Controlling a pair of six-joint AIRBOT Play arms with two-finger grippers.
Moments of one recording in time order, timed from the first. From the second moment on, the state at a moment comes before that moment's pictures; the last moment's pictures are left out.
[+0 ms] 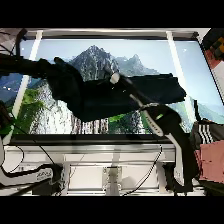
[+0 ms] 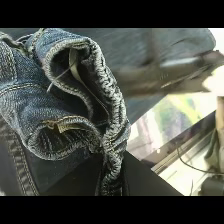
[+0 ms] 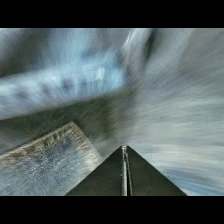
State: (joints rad) left arm 0.15 -1.41 1.59 0.72 -1.47 -1.26; right arm 0.51 -2.11 2.02 -0.96 0.99 1.98
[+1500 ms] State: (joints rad) left arm -0.10 -1.56 1.56 0.84 -1.09 -1.35; right arm -0.12 -1.71 1.99 -0.80 1.45 1.39
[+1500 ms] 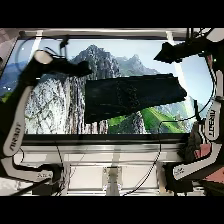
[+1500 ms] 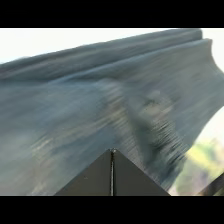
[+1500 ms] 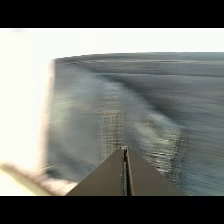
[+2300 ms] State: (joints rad) left arm 0.13 -1.74 1.35 0.79 -1.39 -1.25; right arm -0.18 -1.78 1.93 -0.35 1.62 1.20
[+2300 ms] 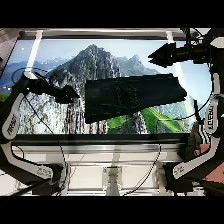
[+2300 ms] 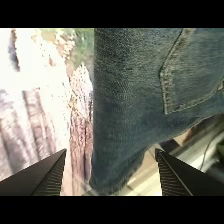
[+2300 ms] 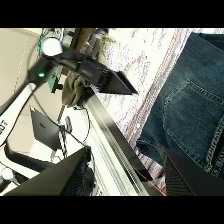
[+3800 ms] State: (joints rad) left arm 0.11 -1.68 1.35 0.43 -1.22 -1.18; right arm -0.14 -1.84 1.93 -0.60 1.50 1.31
